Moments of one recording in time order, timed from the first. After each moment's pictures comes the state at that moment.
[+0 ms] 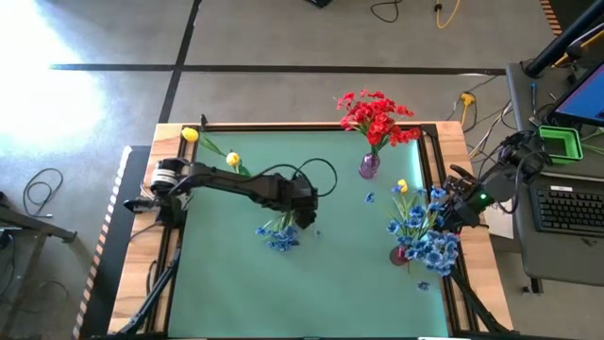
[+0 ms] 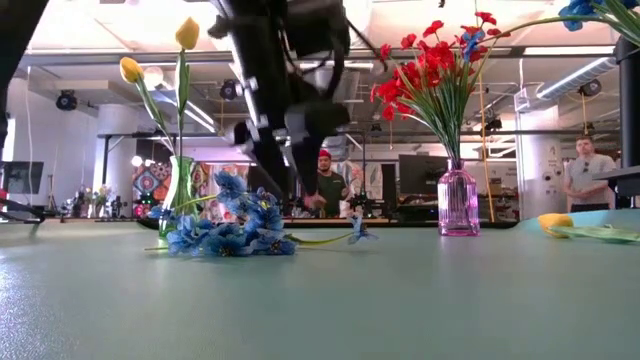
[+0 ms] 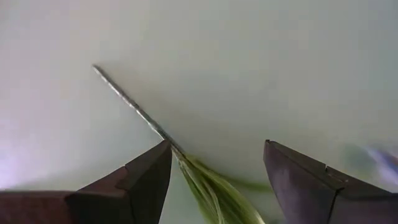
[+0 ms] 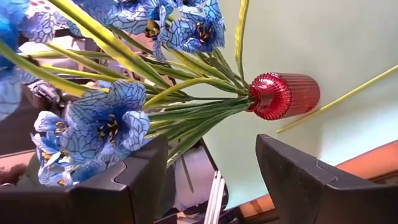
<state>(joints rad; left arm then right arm) -0.02 1.91 1.40 -0.75 -0.36 -0.68 0.72 0.42 0.90 -1.17 0.05 1.48</state>
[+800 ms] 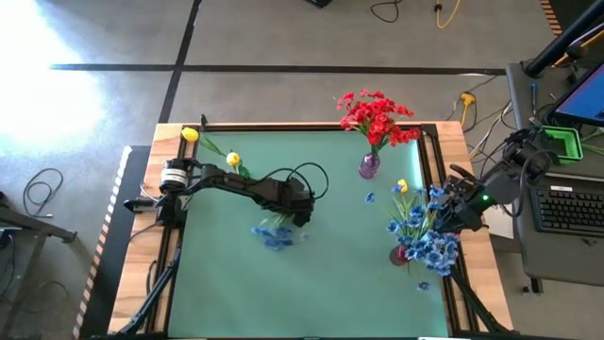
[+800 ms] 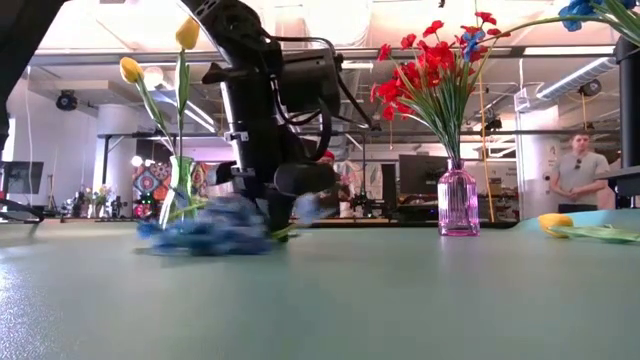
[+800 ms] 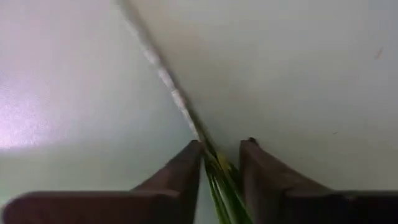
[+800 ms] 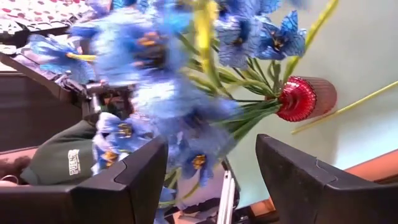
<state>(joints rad) 0.02 1.99 1.27 -0.65 -0.36 -0.80 0.72 0.59 1.05 -1.18 0.05 1.45</state>
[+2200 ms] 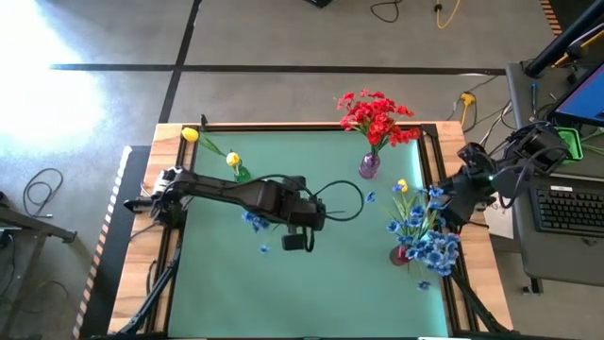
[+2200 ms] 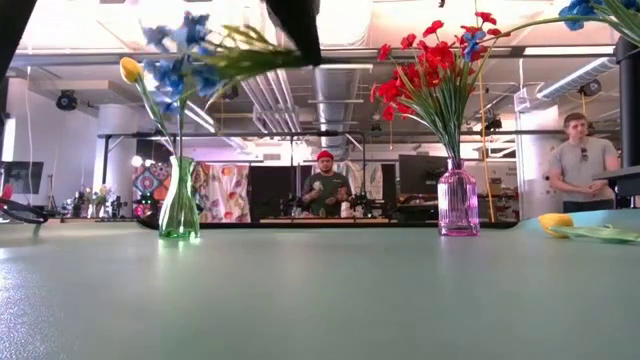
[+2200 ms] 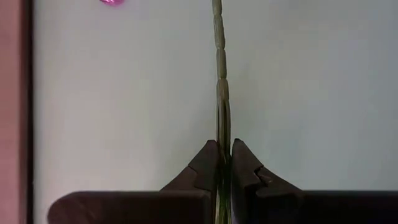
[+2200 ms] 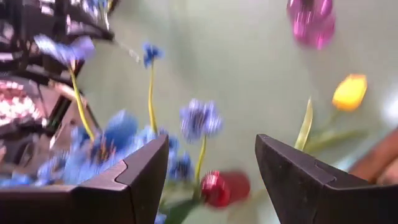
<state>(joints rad) -0.20 1.96 1.97 -1.25 -0.33 -0.14 0.72 0.69 1.29 -1.57 0.48 1.52</state>
